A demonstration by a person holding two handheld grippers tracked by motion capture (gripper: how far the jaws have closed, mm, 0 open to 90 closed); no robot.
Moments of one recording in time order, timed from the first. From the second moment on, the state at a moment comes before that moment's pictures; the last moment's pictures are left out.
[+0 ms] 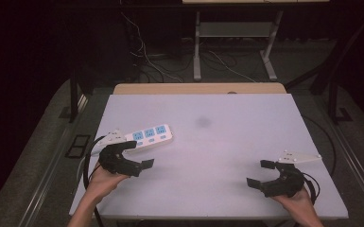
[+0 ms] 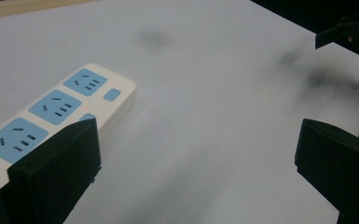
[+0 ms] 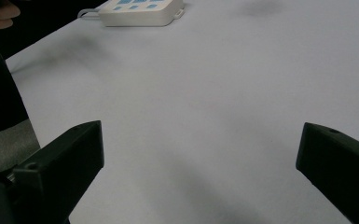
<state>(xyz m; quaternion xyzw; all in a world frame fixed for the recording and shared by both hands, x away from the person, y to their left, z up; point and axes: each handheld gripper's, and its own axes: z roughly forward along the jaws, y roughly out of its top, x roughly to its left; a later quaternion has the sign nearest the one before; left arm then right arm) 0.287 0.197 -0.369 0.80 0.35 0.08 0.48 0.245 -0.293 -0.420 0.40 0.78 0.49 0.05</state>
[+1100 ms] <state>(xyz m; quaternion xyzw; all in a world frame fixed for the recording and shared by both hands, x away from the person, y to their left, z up) 0.330 0.212 -0.367 0.82 0.38 0.09 0.41 0.245 -0.291 -0.422 0.39 0.78 0.48 0.05</state>
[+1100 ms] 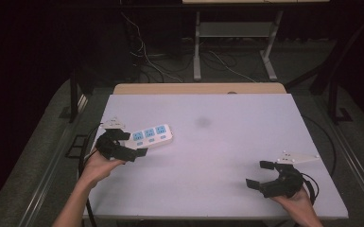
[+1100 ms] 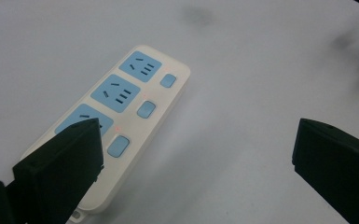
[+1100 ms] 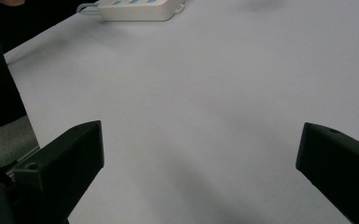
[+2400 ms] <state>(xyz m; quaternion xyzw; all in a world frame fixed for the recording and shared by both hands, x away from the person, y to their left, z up) 0.375 0.221 -0.372 0.85 0.40 0.08 0.34 0.246 -0.292 -0.424 0.39 0.78 0.48 0.04</state>
